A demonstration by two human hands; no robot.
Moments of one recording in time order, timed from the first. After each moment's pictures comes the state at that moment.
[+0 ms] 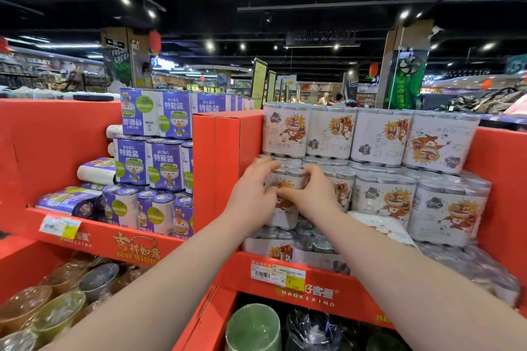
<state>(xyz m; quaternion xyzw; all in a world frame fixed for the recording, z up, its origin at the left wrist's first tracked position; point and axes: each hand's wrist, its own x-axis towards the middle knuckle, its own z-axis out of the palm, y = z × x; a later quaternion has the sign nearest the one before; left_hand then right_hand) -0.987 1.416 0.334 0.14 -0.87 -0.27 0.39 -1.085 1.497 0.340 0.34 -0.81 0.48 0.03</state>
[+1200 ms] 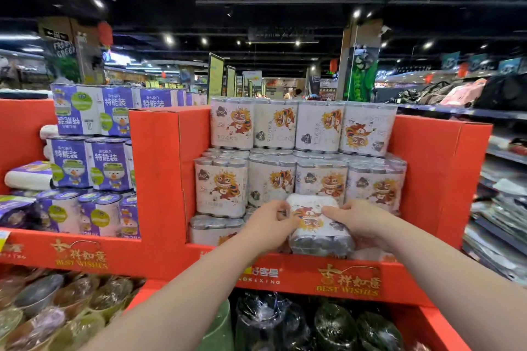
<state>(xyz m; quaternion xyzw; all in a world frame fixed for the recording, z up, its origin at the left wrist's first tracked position) -1.026 1.512 0.304 0.17 -0.86 -0.46 0.14 -1.138 1.655 0.323 0.20 -0.87 0.40 -0.18</state>
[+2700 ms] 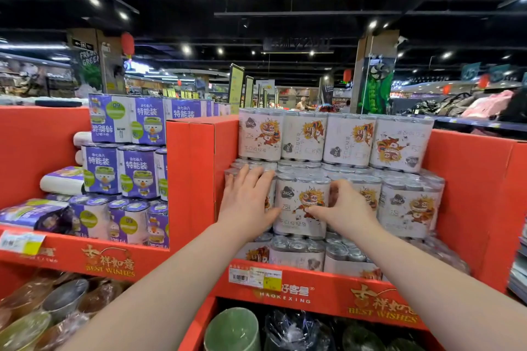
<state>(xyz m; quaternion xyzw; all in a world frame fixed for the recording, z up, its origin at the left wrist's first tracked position) -1.013 1.424 0.324 0.19 -0.94 0.00 0.28 -1.111 1.583 0.338 0.29 -0.88 0.38 0.05</state>
